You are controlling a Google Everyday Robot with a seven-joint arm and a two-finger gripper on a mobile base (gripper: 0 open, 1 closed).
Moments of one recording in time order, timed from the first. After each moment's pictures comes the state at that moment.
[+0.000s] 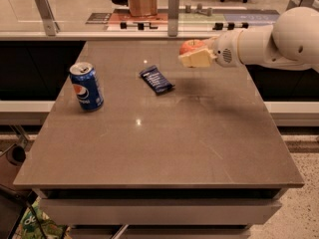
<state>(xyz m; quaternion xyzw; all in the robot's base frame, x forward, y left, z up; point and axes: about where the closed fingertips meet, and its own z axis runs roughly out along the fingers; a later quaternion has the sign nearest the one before) 0.677 -0.103 0.914 -0.37 0.76 0.22 0.49</state>
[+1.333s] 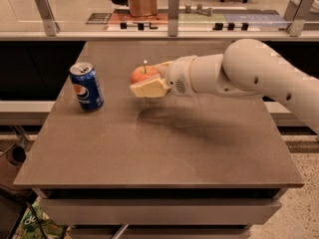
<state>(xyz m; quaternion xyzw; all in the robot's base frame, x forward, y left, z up) 0.593 0.028 0.886 -0.43 0.71 0.28 0.48</state>
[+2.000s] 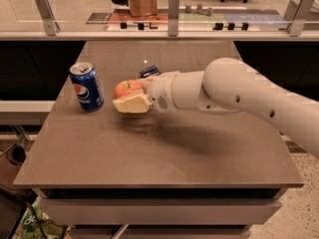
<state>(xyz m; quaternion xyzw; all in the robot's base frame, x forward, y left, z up) 0.561 0.071 0.864 -0.42 0.71 0.30 0.47</state>
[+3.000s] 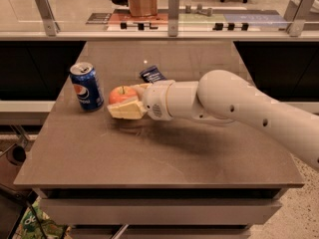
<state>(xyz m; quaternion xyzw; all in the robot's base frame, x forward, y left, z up) 0.553 0.089 0.851 -0.41 0.71 0.32 0.48</state>
